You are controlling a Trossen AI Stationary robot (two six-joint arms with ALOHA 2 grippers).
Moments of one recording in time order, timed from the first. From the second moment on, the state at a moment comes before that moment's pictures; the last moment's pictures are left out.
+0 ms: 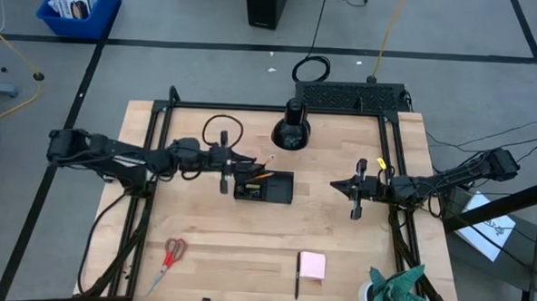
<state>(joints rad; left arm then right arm) 0.13 1.24 0.46 0.74 0.07 0.12 0.27 0.58 0.01 0.59 0.42 -0.07</state>
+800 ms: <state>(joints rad) 0.21 1.50 0.44 0.76 0.06 0.03 0.27 0.58 0.01 0.60 0.42 -0.04</state>
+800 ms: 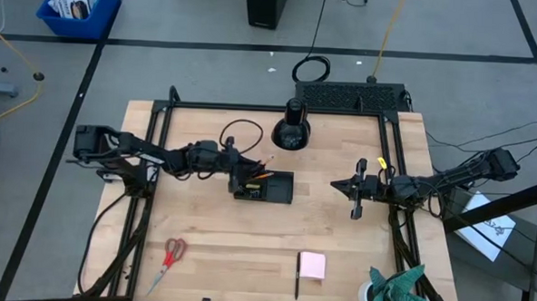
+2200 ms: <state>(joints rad) -0.51 1.43 0.76 0.04 -0.35 -0.30 0.27 0.58 0.01 0.58 0.41 0.02</state>
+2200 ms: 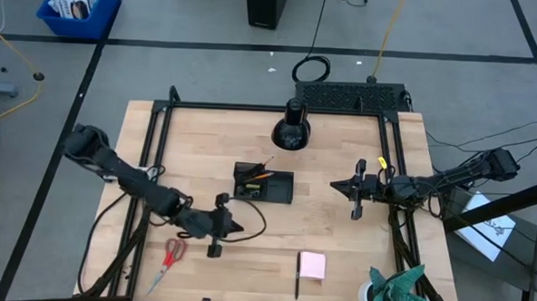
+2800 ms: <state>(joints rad) -0.58 1.76 0.76 0.32 -0.29 -0.35 0.27 0.59 0.01 0.57 0.41 0.01</state>
